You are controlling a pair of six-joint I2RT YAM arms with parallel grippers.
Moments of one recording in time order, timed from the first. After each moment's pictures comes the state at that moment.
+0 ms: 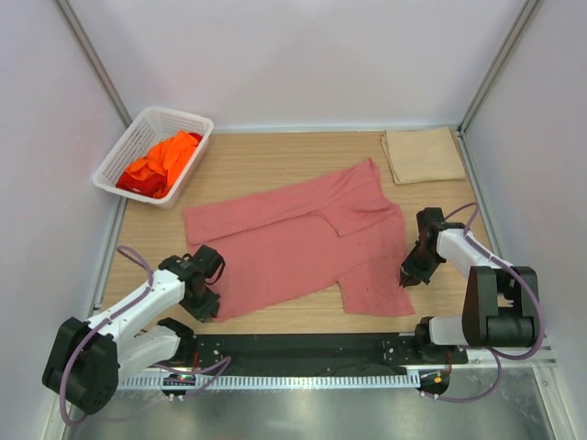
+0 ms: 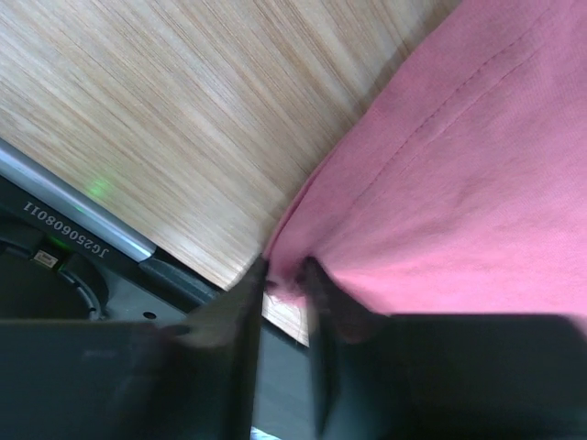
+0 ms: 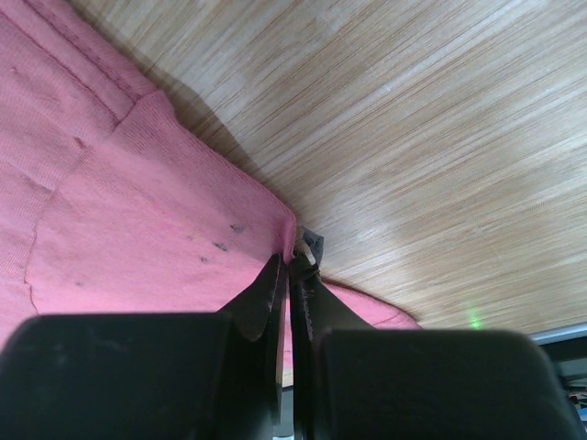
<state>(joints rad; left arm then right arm) -0.47 1.03 0.48 -1.03 -0.15 -1.37 -0.03 1.36 0.66 -0.79 -0.01 0.68</state>
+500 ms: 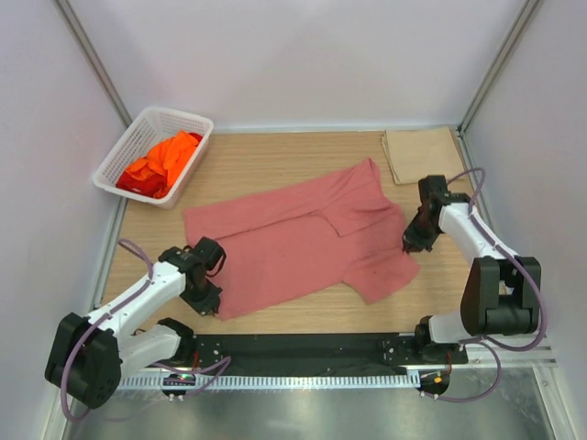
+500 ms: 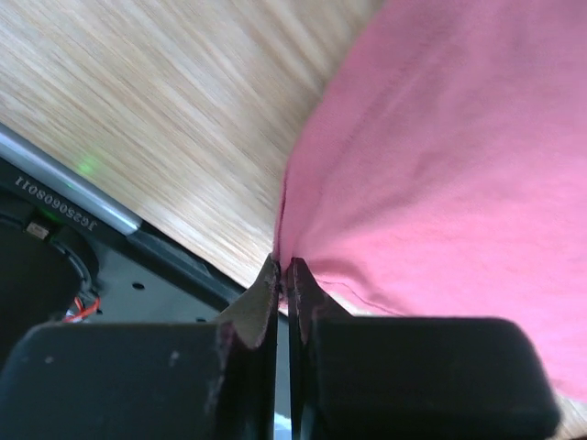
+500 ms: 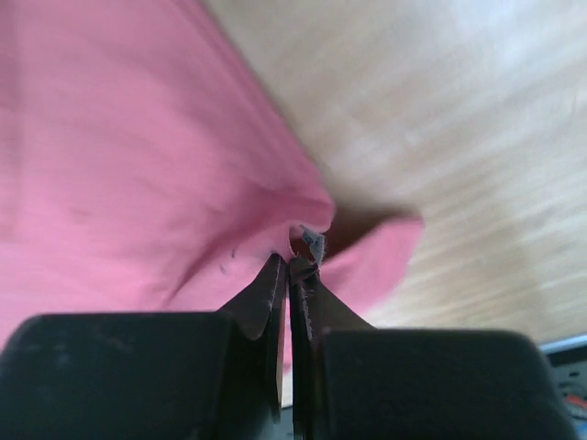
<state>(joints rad) -0.46 1.04 0.54 -1.06 -0.12 -1.35 -0.01 1.40 0.87 -0.84 0.04 0.67</state>
